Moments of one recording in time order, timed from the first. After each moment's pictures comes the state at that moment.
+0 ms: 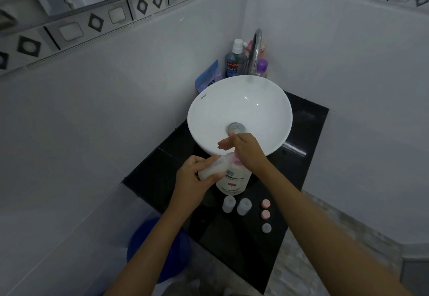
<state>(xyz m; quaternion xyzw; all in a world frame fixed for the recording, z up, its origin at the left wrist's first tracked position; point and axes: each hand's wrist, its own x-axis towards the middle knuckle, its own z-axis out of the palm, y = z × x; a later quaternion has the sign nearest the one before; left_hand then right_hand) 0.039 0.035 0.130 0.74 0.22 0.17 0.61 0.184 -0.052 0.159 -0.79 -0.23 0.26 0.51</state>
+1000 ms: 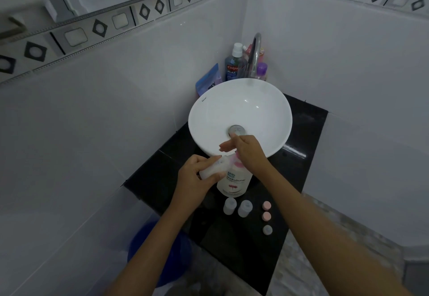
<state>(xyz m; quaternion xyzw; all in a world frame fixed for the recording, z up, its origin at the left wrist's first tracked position) 0.043 0.038 0.132 0.75 0.21 0.18 0.60 0.184 -0.049 0.159 -0.79 -0.20 0.25 0.53</state>
